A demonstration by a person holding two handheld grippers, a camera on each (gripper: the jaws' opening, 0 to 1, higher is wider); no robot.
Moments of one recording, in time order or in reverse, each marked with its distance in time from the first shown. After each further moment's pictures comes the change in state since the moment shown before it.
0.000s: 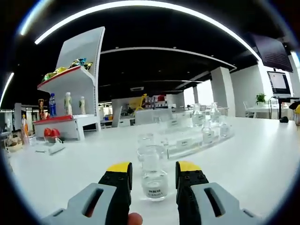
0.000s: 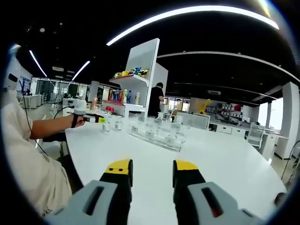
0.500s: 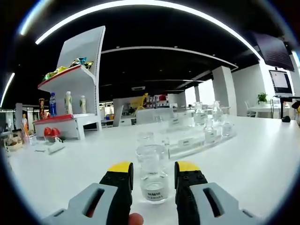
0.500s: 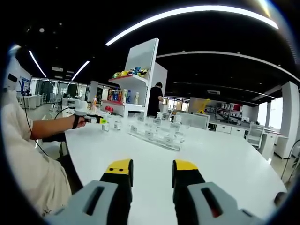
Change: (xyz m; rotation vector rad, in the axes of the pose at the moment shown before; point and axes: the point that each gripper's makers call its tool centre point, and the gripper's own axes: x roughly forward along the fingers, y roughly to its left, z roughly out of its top) left arm 0.009 0.000 -0.004 -0.003 0.003 0.015; right arm 0.000 -0.002 -0.002 0.003 0.003 -0.005
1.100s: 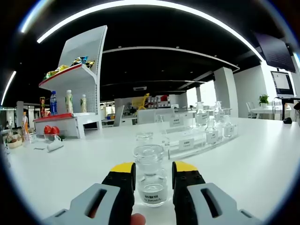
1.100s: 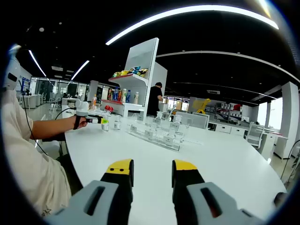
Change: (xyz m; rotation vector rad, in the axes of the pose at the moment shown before) left arm 0.007 -0.003 -0.002 -0.014 -0.004 0.013; right arm 0.000 -0.001 0.000 -0.003 0.004 -0.002
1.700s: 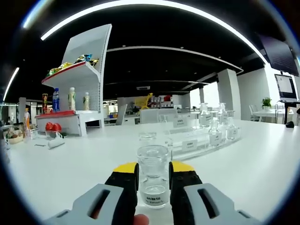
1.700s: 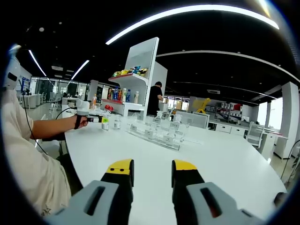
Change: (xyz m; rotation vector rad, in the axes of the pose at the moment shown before) left arm 0.003 0.006 0.000 -0.030 0.000 0.028; right arm 0.001 0.000 -0.001 -0.001 0.005 0.001
